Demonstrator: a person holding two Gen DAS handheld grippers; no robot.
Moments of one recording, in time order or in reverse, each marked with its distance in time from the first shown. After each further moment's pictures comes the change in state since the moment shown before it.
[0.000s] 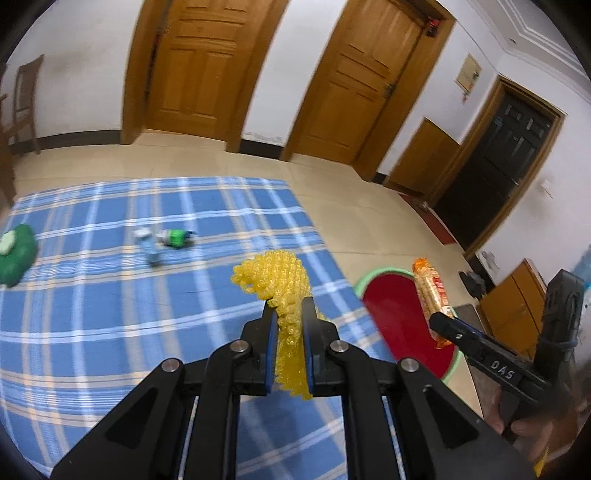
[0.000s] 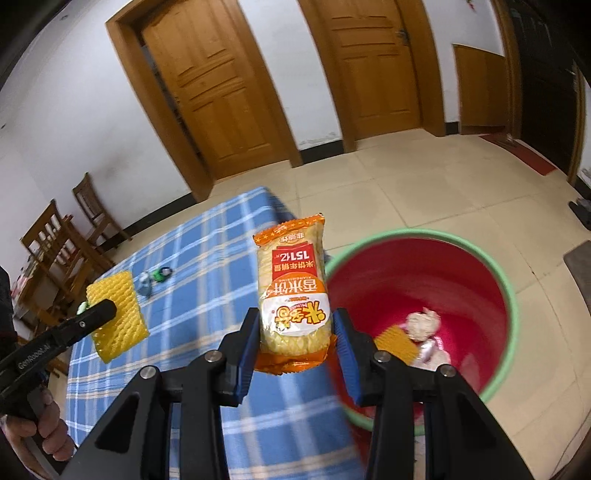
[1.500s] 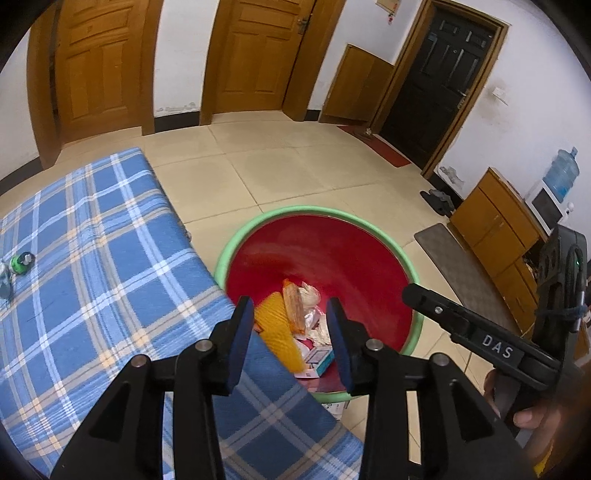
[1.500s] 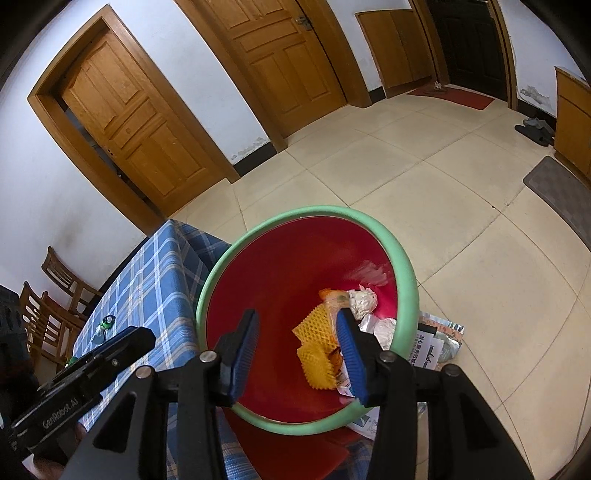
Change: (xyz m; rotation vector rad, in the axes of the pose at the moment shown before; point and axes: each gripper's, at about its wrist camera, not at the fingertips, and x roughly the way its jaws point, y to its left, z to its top) left arm 0.094 -0.141 -0.025 0.262 0.191 -0.121; right arm -0.009 -0.117 -0.019 0.291 -0.019 -0.071
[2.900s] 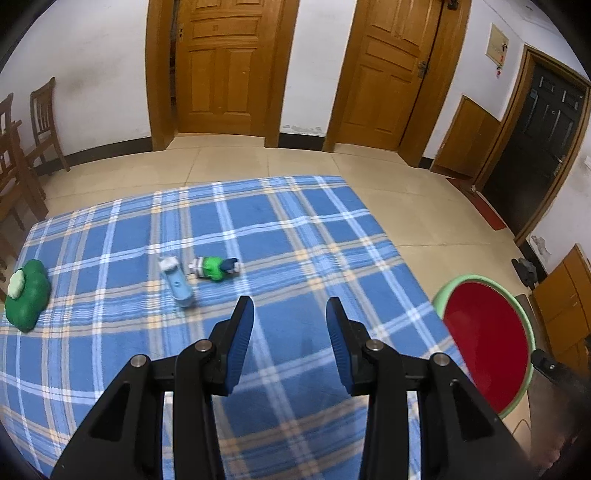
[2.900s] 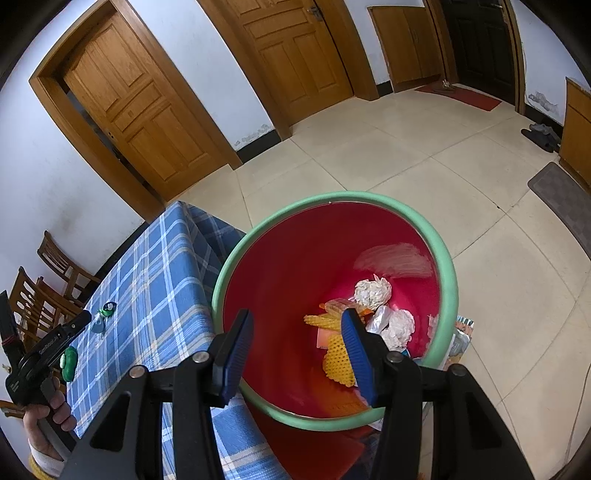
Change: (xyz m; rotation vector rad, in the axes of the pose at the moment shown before) left arm -0.059 0.177 -0.001 -0.236 -0.131 0.346; right arm 0.013 0.035 -0.004 -0.041 0.049 -0.024
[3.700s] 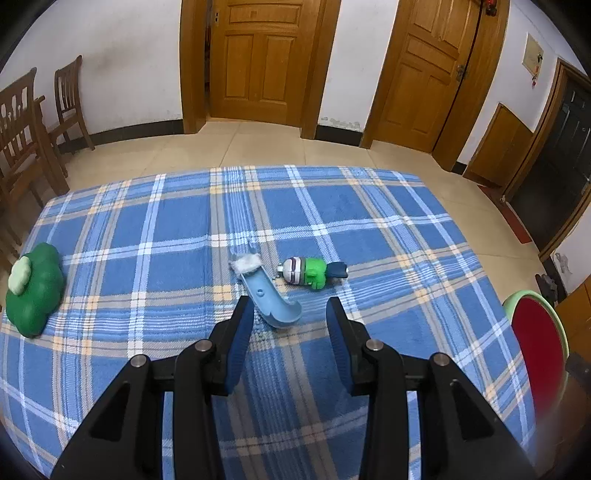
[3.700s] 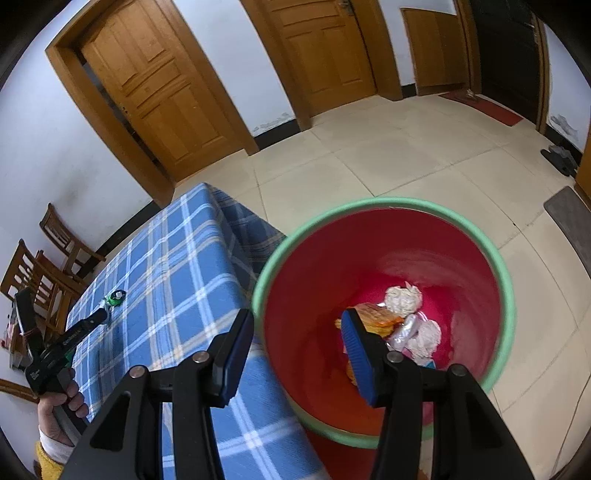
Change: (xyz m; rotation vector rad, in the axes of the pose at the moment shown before) left arm 0.043 0.072 0.002 -0.075 0.033 0.083; right arm 0.030 0.065 0.009 -0.106 0.039 0.013
